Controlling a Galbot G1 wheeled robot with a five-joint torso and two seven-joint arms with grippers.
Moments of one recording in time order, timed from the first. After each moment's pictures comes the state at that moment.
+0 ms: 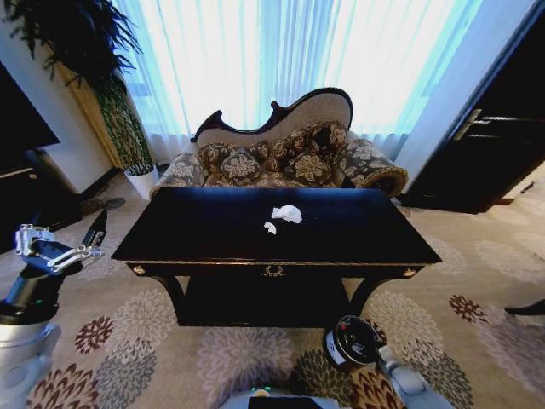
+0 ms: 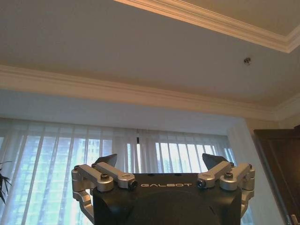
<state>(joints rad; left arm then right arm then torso) 1.56 -1.29 -1.32 -2.33 -0.96 -0.11 0.67 -1.38 0.99 0.39 1.11 0.17 0.20 -0.24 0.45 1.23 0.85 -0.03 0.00</state>
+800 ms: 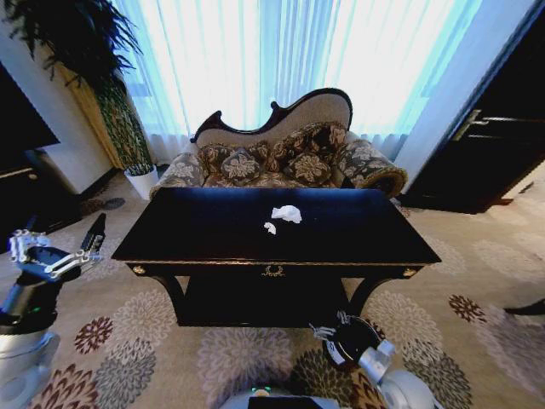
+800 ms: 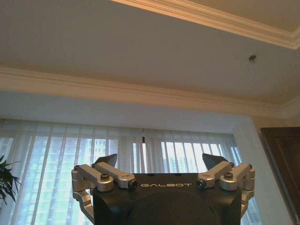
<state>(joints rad) 1.60 -1.35 -1.33 -2.38 -0.94 -0.11 0.66 -1.70 0.98 0.49 1.94 0.58 0.18 -0.39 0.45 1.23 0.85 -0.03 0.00</state>
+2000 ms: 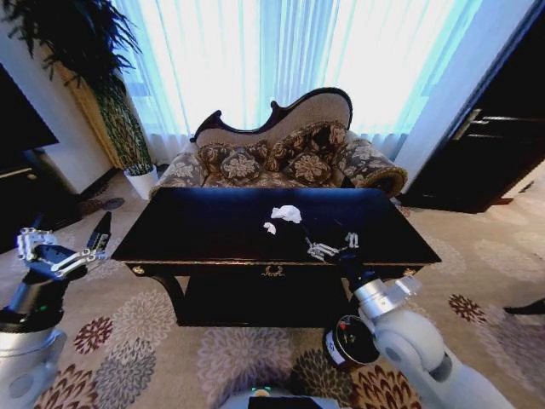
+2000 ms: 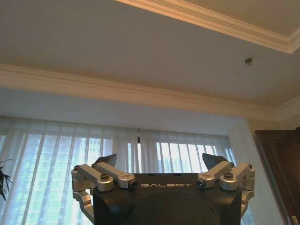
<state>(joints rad) 1.58 -1.33 -1.29 -2.36 -0.93 -0.11 0.66 -1.31 0.82 0.40 2.32 0.62 -0.10 0.16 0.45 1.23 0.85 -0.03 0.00</state>
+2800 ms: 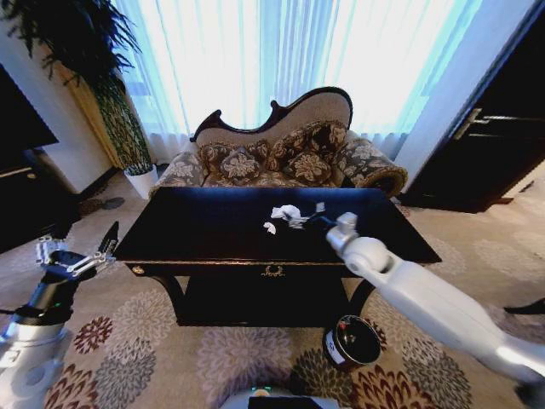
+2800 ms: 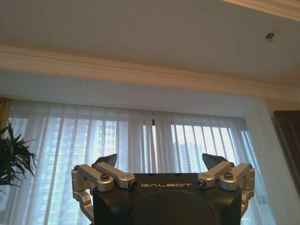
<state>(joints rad) 1.57 -1.33 -1.28 -2.24 -0.86 -0.13 0.67 -0.42 0.74 -0.34 1.81 0.78 -0.18 0.10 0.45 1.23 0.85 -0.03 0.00</state>
